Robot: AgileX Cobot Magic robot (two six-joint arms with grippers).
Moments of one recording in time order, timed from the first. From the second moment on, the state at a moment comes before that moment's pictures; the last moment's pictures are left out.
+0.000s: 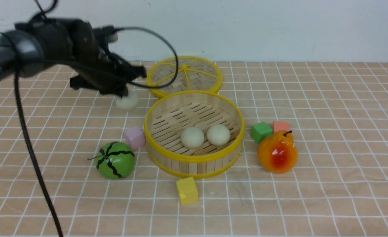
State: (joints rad) right arm -0.05 -0.01 0.02 -0.07 0.39 0.16; left arm -0.22 2.00 -1.73 -0.09 0.65 -0.27
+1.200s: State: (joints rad) right arm -0.05 -0.01 0.02 -0.07 0.39 0.16; left arm -0.36 1.85 -1.73 -0.24 0.82 -0.17
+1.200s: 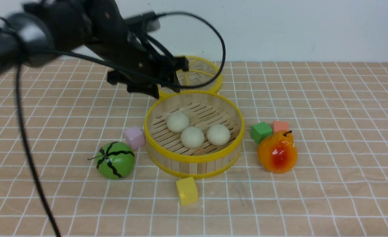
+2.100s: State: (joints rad) right arm -0.05 -0.01 0.02 -0.07 0.39 0.16; left arm -0.36 0.70 -0.95 -0.09 0.79 -0.28
